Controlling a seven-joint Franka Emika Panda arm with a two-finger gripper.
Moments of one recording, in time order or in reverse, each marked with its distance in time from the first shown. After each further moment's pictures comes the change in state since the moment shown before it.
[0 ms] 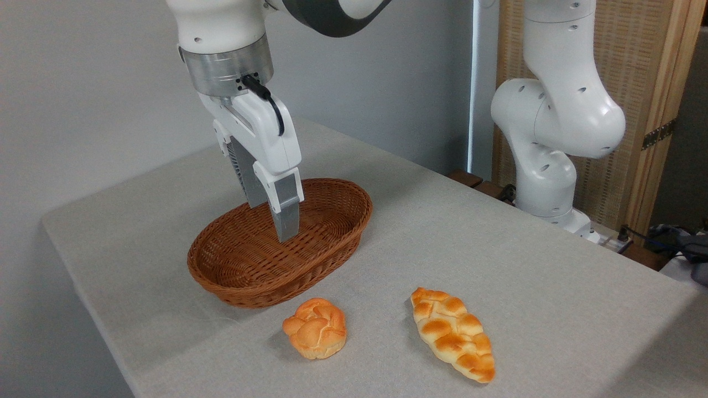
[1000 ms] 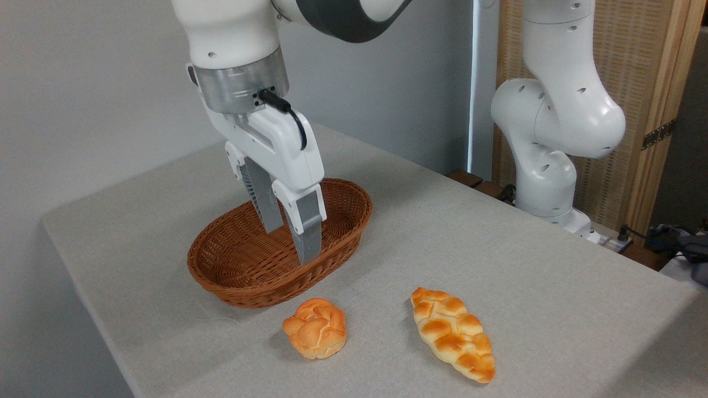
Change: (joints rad) arm 0.003 0.020 0.053 -0.001 0.072 0.015 0.001
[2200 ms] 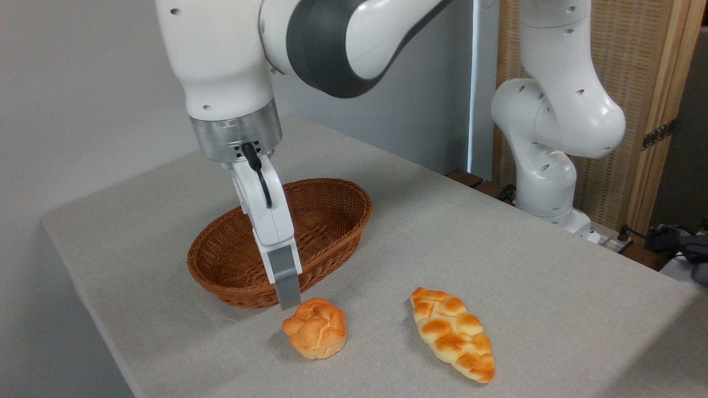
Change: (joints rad) arm -0.002 0.034 0.001 -0.084 0.015 0.172 0.263
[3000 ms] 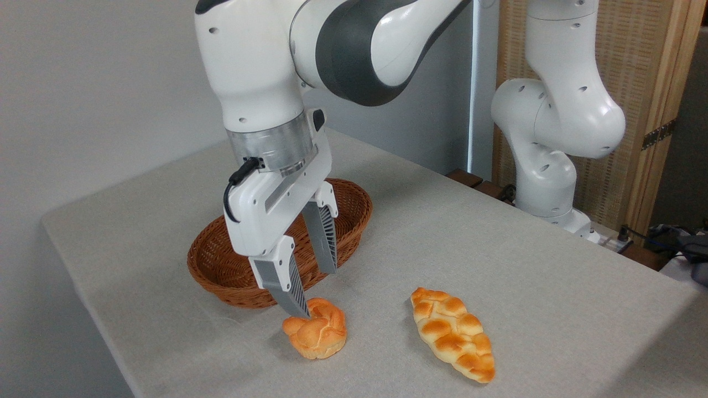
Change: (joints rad) arm -0.004 -0.086 -0.004 -0.177 0.095 0.065 0.716
